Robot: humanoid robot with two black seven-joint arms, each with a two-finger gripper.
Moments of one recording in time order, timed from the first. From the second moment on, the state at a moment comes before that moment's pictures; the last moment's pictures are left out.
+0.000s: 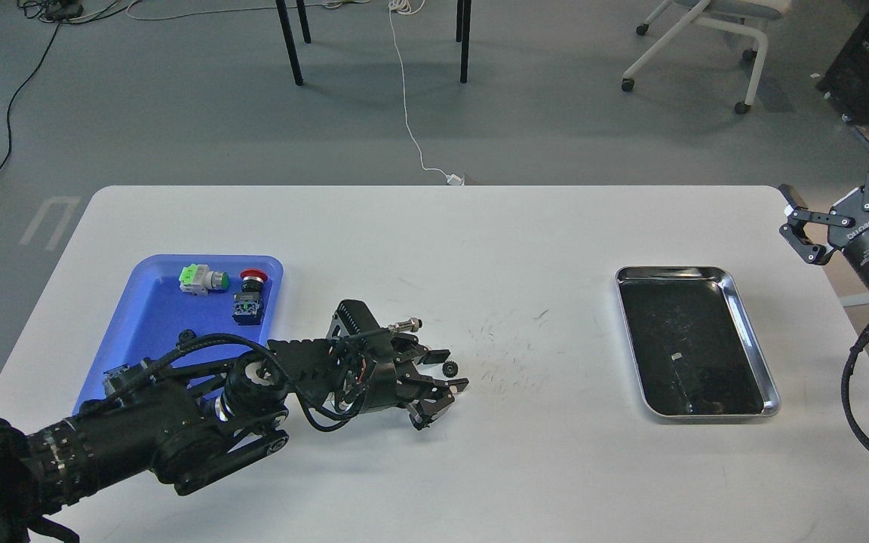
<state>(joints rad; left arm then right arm) -0.68 0.20 -0.26 -1.05 2.18 -0.06 -0.28 0.56 -0.79 0.53 0.89 0.14 0.48 0.48</state>
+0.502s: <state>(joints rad) -0.67 0.21 -0.27 -1.03 2.18 -0.06 -0.28 0.56 -0.79 0.56 0.90 0.14 0.48 0.48</state>
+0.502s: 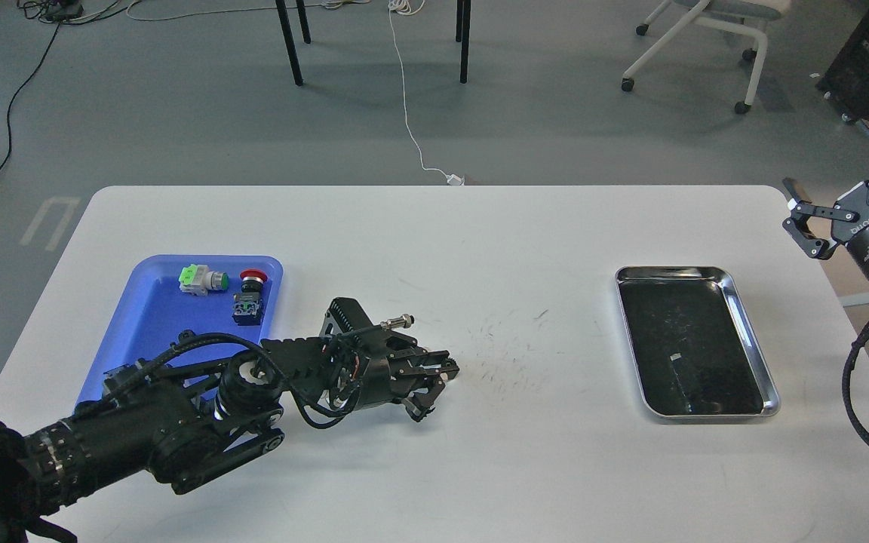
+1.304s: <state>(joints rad) -0.64 0.80 -0.37 -0.97 2.00 0.08 -0.39 0.59 -0.77 0.57 0.90 0.14 0.48 0.48</state>
